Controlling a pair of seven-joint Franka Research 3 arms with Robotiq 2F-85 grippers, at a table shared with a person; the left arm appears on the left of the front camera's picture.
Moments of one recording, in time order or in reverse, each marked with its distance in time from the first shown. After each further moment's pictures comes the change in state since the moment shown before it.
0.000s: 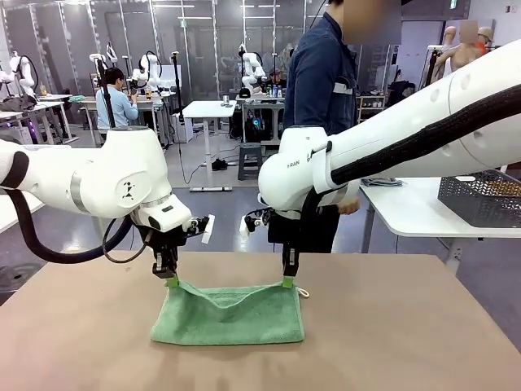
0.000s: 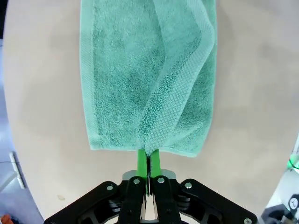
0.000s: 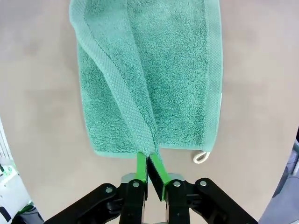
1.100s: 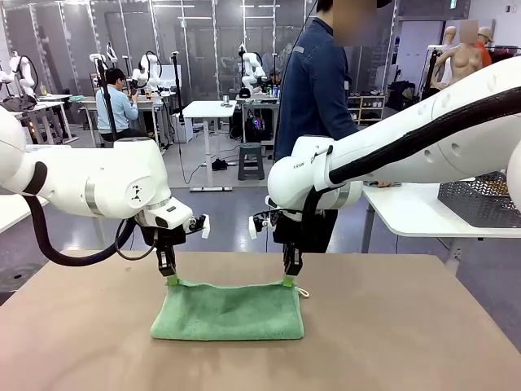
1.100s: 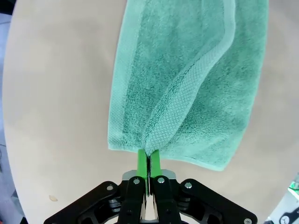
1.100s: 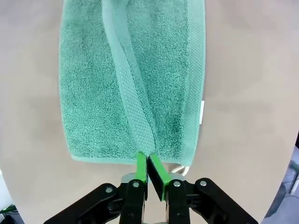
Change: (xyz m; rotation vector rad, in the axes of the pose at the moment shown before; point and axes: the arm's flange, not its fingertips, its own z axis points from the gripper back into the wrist) left arm -0.022 0.056 -0.038 -0.038 -0.001 0.185; right arm -0.015 -0.044 -0.023 0.031 -0.076 0.050
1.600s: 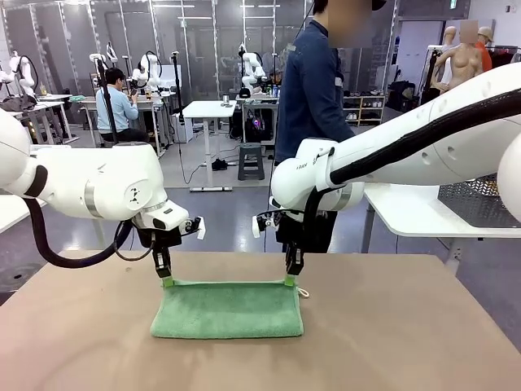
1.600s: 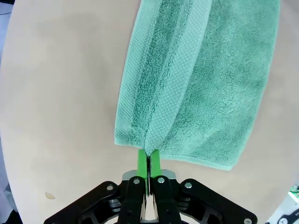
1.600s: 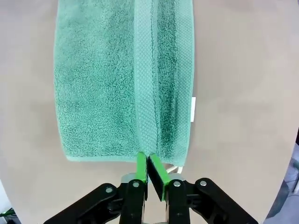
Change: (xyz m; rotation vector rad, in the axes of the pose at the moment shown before) left arm -0.010 0.013 -0.011 -0.011 0.011 0.045; right arm -0.006 -0.011 -0.005 0.001 -0.018 -0.022
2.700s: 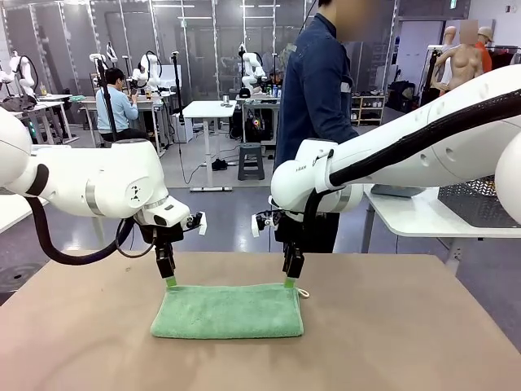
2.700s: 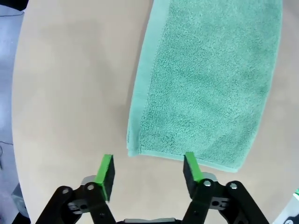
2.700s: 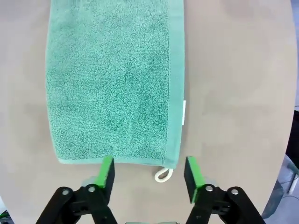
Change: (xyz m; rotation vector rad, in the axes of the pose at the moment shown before) left arm 0.005 0.005 0.010 0.035 -0.029 -0.023; right arm 0.001 -0.004 0.001 -0.033 -0.014 0.011
